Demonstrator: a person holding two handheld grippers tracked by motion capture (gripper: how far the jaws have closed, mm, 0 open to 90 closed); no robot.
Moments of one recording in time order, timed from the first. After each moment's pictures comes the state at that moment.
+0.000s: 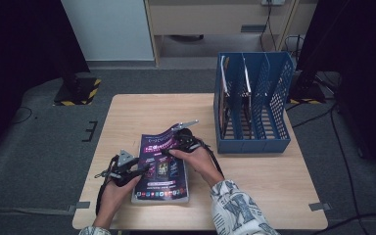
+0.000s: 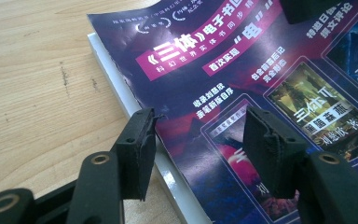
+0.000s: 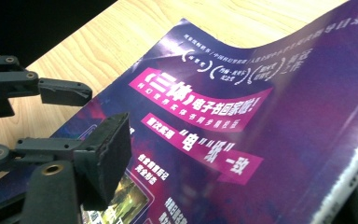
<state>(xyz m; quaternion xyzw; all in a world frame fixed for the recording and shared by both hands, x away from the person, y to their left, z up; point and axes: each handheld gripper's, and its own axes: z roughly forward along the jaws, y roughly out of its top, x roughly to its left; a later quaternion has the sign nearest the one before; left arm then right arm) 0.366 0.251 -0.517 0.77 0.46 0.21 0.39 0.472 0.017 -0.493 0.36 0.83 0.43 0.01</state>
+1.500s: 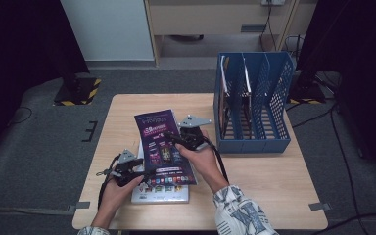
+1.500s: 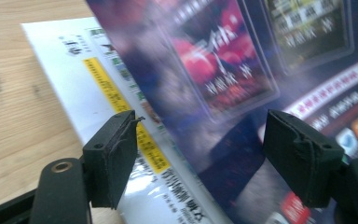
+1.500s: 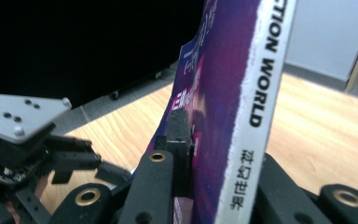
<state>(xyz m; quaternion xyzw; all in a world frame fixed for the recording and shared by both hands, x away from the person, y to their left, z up) 0.370 0.245 -0.516 0.78 0.43 0.13 0.43 0.439 -0.003 -0.429 0.28 0.76 0.57 0.11</state>
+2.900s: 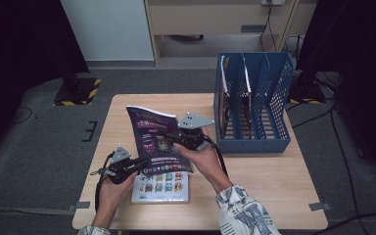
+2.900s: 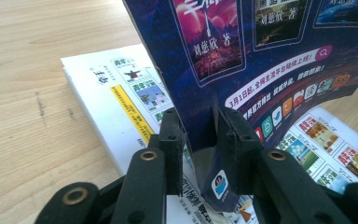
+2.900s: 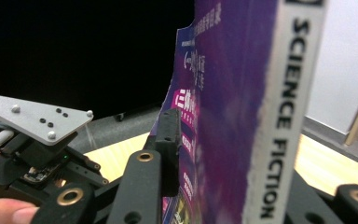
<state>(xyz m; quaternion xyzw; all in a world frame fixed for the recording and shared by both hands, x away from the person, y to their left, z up) 0.365 0.256 -0.494 0.77 0.43 0.17 0.44 0.424 -0.003 -0.399 0.21 0.75 0.61 0.15</state>
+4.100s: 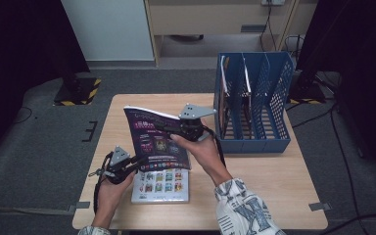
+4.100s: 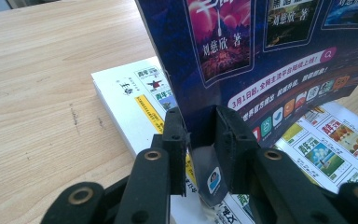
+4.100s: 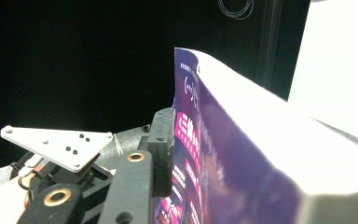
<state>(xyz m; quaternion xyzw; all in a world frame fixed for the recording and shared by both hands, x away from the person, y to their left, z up) 0.361 0.258 -0.490 0.77 0.42 0.22 0.43 0.436 -0.004 -0.376 0.18 0.74 0.64 0.10</state>
